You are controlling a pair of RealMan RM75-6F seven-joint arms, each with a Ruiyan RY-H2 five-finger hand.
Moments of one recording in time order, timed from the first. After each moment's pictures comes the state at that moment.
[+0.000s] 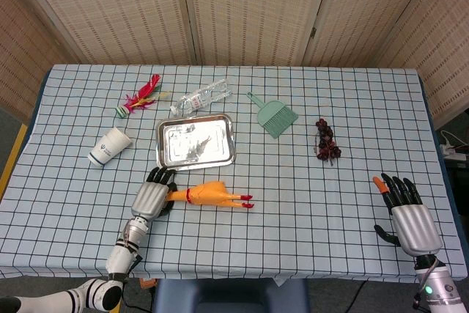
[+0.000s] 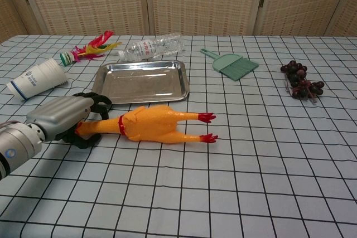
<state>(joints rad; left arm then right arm) -0.53 -1.79 -0.15 -1.24 1.26 1.06 0.37 0.10 -1.17 0.00 -1.62 -1.55 1.42 -0.15</state>
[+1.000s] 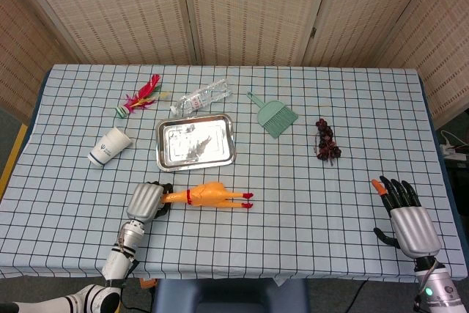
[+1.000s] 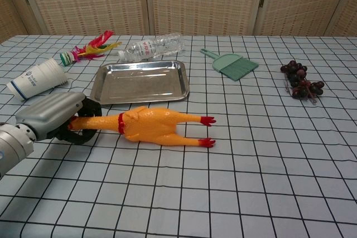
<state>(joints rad) -0.50 -1.79 -0.13 -1.25 1.31 1.15 0.28 0.10 -1.16 -0.01 -1.63 -1.55 1.40 -0.15</state>
